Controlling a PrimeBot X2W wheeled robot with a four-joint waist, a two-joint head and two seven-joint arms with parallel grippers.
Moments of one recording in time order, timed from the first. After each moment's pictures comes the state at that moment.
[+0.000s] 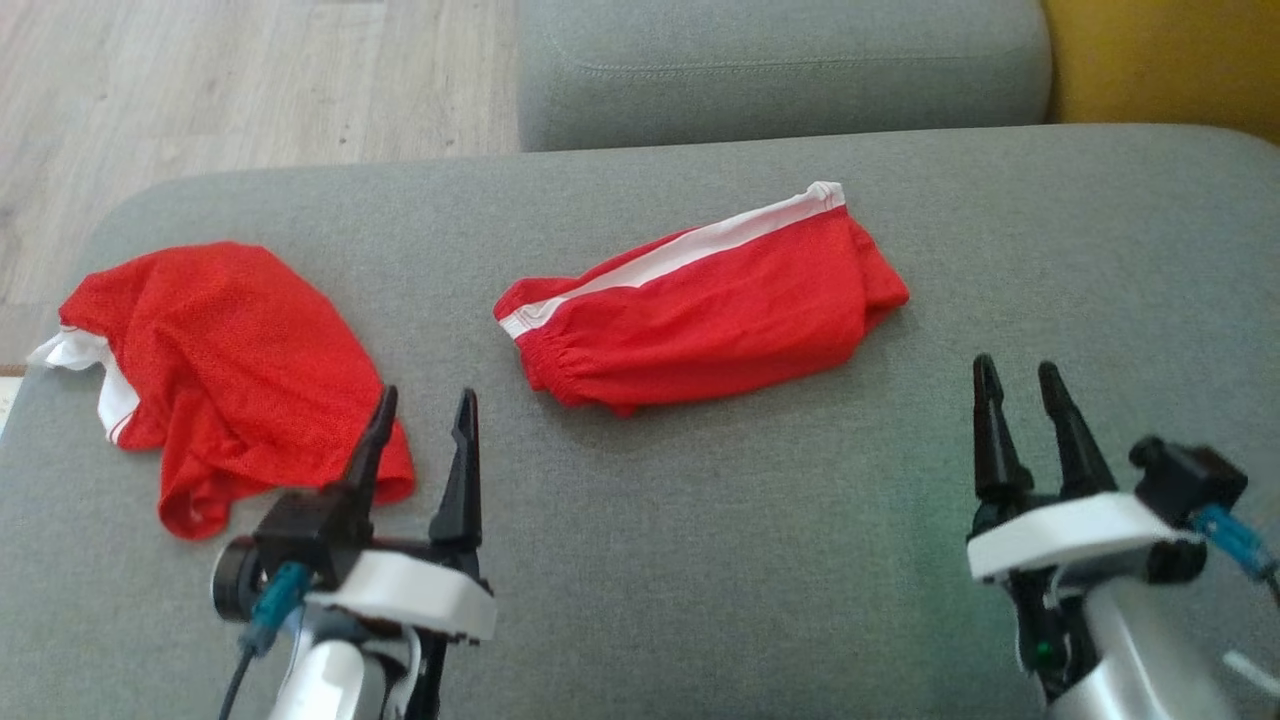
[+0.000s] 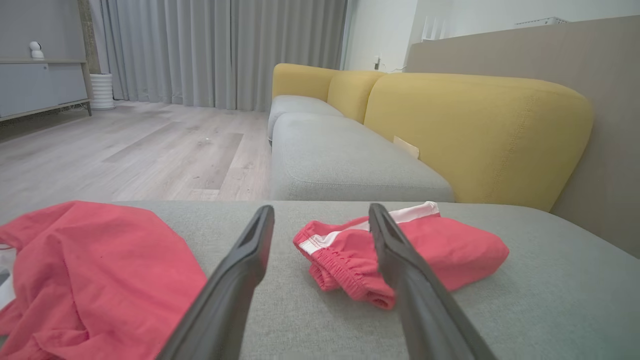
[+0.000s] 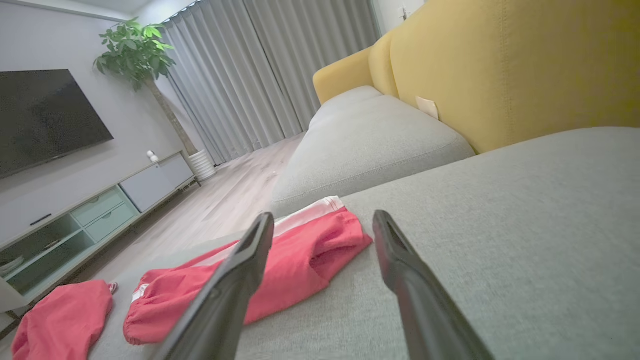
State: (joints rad) left arm -0.06 0.06 -0.28 0.14 -0.22 0.07 -0.25; right arm -0.21 -0.12 0.14 0.46 0.50 0.13 -0.25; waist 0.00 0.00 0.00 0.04
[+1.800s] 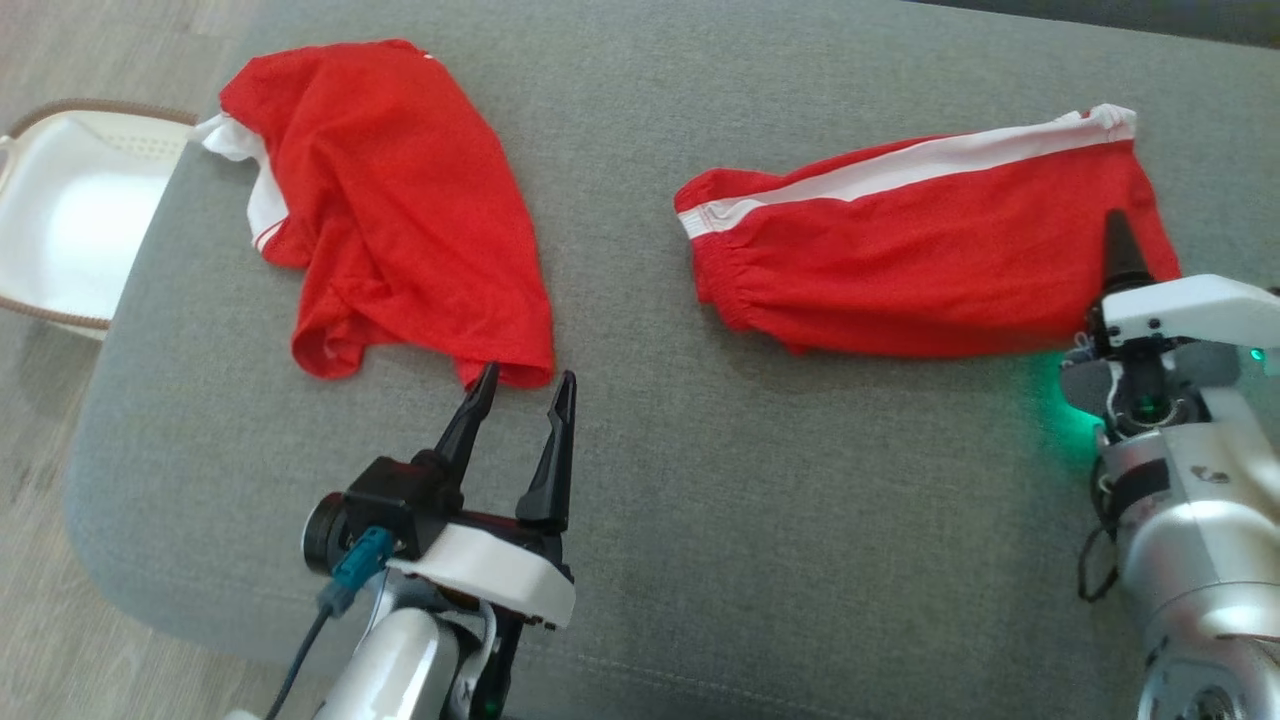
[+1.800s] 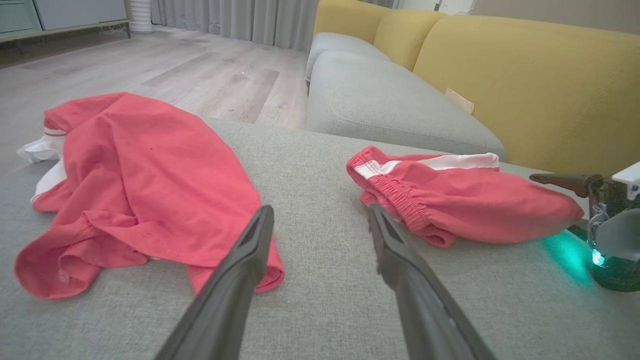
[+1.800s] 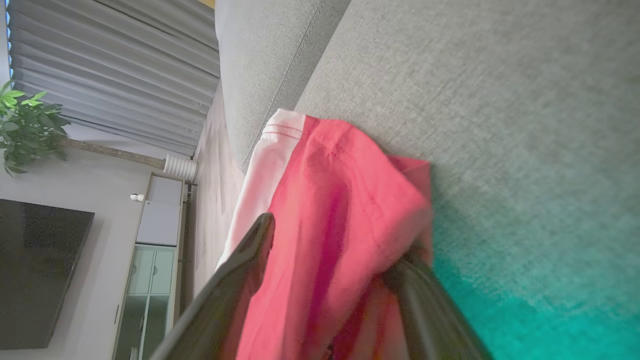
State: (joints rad) left arm -0.13 0.05 -0.44 0.16 -0.28 0.07 -0.25; right arm -0.77 -0.11 -0.30 1.13 0.88 0.13 0.02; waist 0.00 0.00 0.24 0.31
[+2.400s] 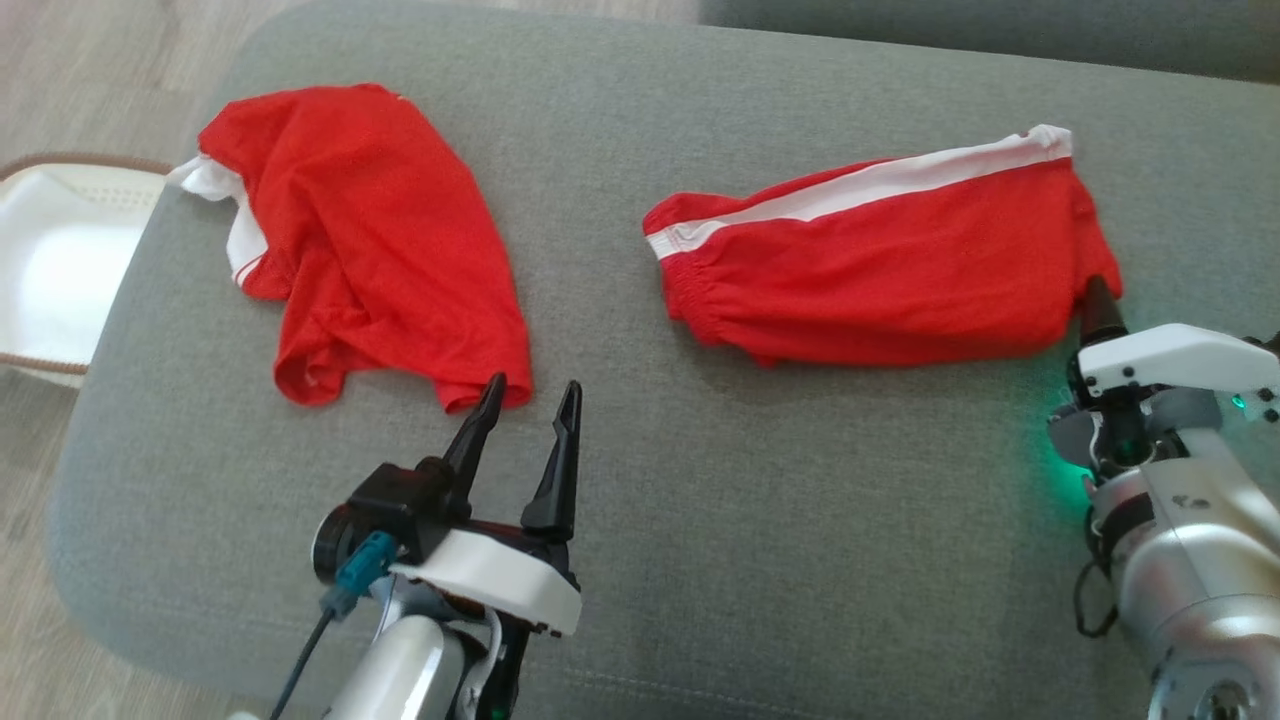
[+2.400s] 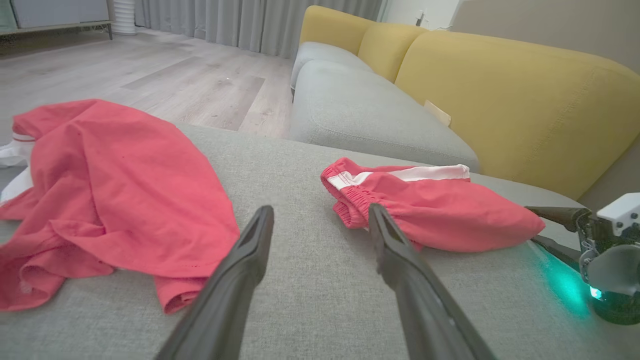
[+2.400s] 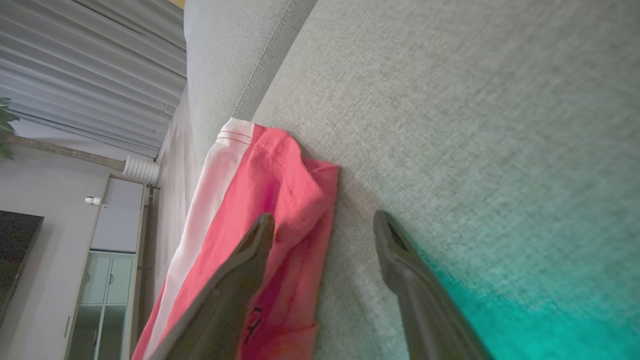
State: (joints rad) left arm -0.13 0.05 -0.46 0.17 -0.32 0.07 -0.25; right arm -0.78 -0.12 -0.33 1.28 0.76 0.13 -0.04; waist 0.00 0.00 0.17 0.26
